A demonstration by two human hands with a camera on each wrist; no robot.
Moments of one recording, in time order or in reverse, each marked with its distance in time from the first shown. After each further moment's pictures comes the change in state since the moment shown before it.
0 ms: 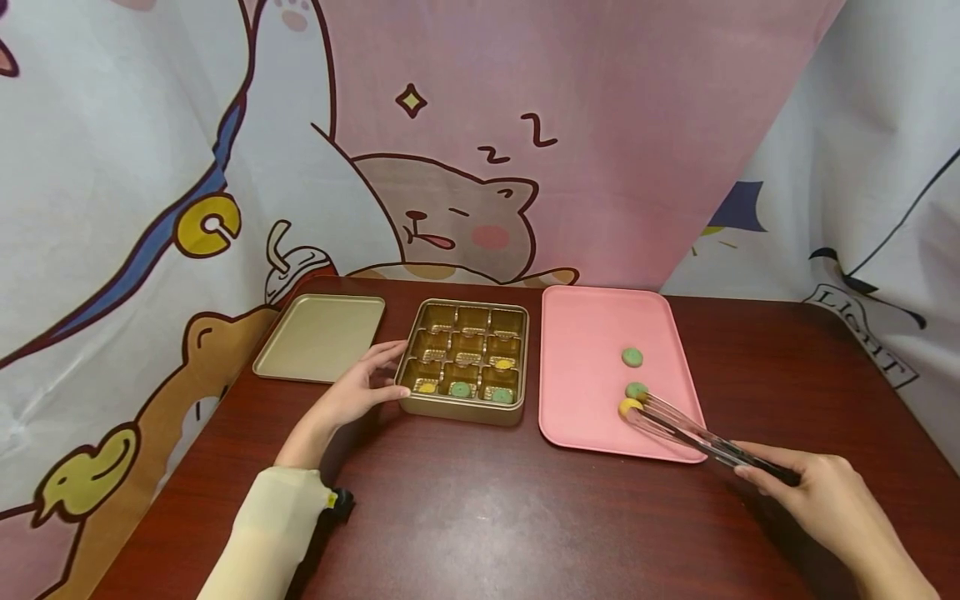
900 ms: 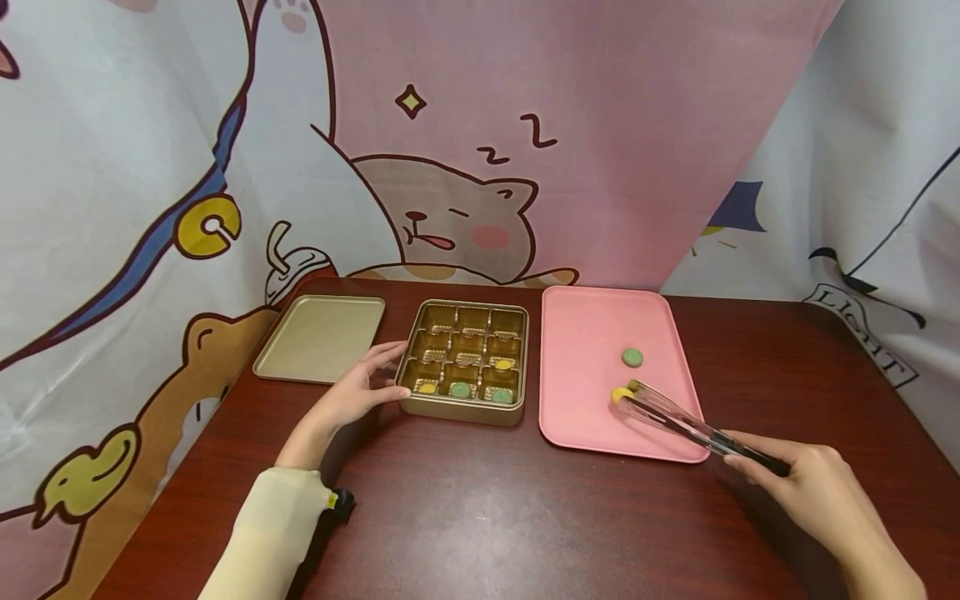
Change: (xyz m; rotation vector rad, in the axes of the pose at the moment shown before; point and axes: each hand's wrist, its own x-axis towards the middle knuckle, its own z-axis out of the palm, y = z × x) left_hand 0.001 -0.002 0.000 0.021 0.002 0.010; right_hand 0.010 -0.010 -0.001 0.026 0.040 -0.021
